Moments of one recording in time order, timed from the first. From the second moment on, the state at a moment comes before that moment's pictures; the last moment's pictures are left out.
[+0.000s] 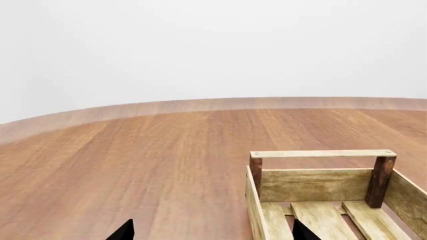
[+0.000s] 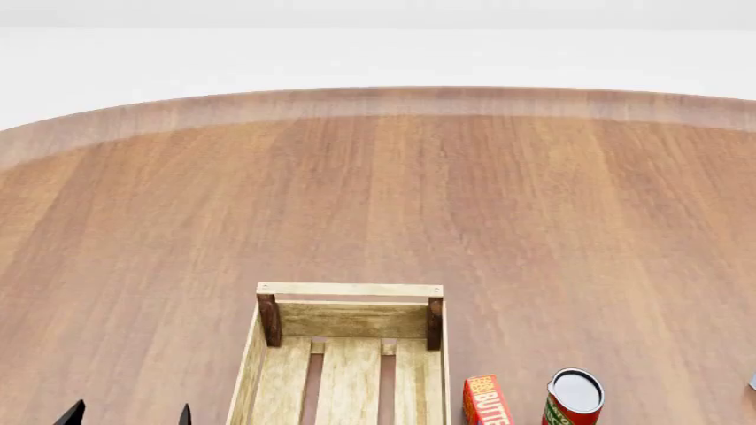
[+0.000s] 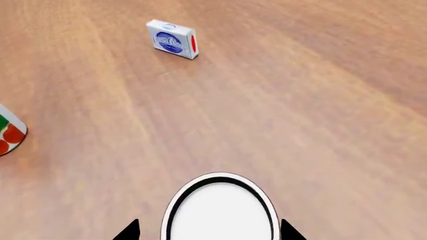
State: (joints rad) left arm -0.02 -0.22 0.26 0.01 -0.21 0.02 -0.25; right arm -0.29 0.39 0.54 -0.02 0.60 0.48 0.04
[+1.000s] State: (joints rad) left arm -0.03 -0.23 0.28 0.00 -0.23 0.03 -0.27; right arm -0.29 0.40 0.53 -0.18 0.64 0.52 0.11
